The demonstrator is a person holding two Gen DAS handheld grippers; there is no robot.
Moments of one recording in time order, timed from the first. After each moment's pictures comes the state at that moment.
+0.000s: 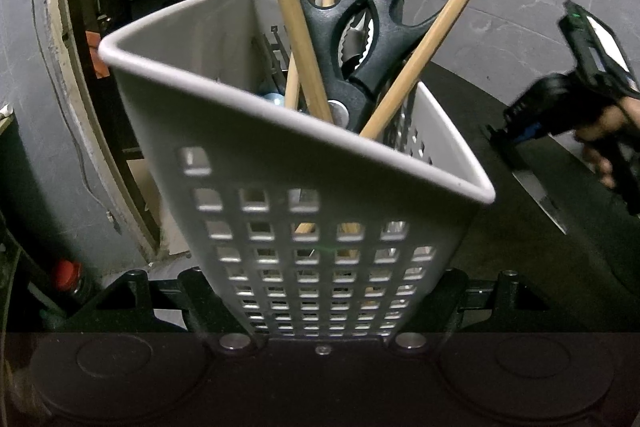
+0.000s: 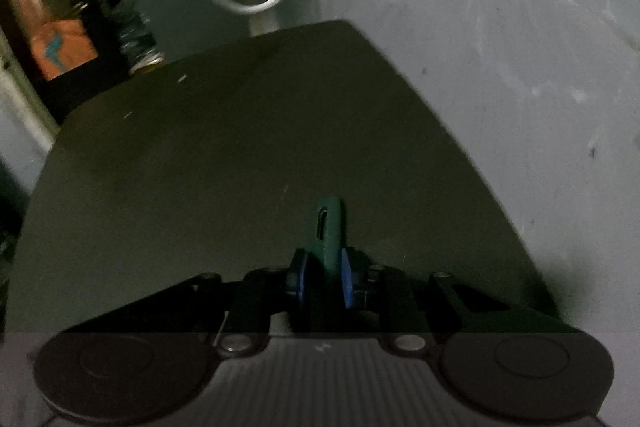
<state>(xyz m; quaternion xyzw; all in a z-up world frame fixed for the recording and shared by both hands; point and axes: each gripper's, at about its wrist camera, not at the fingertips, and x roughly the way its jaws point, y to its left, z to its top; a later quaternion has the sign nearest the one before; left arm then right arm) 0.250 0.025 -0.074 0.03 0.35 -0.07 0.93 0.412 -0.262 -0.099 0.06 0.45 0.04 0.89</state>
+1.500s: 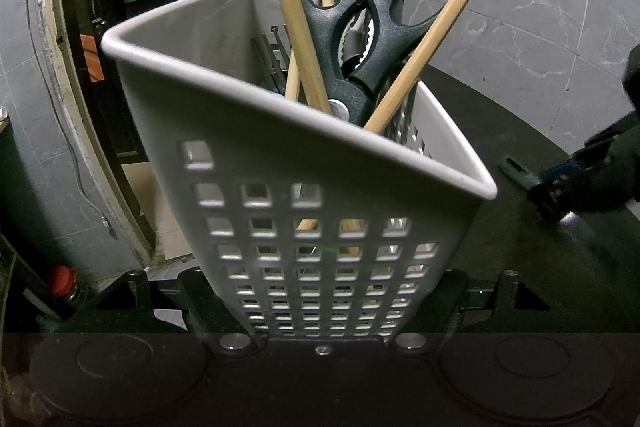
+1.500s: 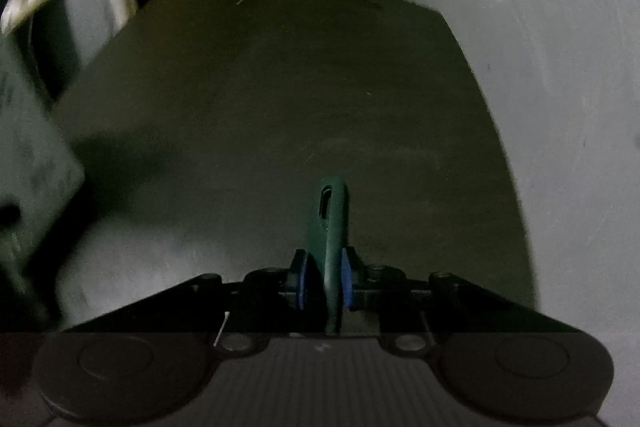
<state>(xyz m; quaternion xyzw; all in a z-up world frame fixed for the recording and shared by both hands) 0.252 0.028 -0.077 0.03 0.35 -0.07 0.93 0.313 -0.221 -0.086 -0.16 0.46 0.12 0.87</state>
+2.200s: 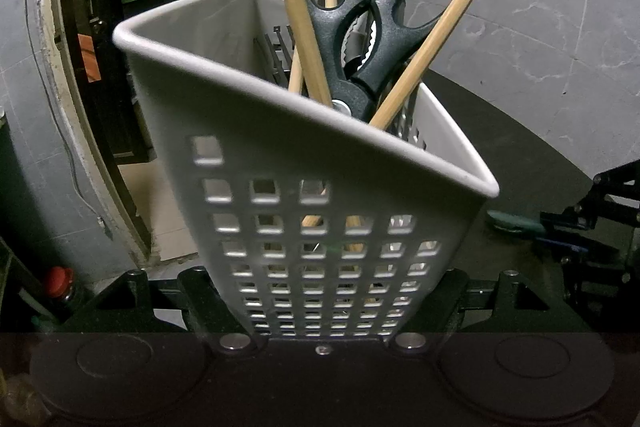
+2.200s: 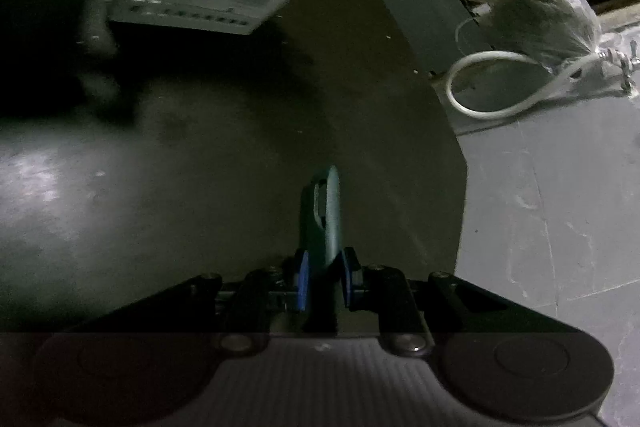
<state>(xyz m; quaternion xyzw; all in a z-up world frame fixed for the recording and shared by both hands) 0.247 0.036 -0.078 0.02 0.34 -0.08 0.93 0.191 -0.129 -0.130 -0.52 0.31 0.14 0.79</state>
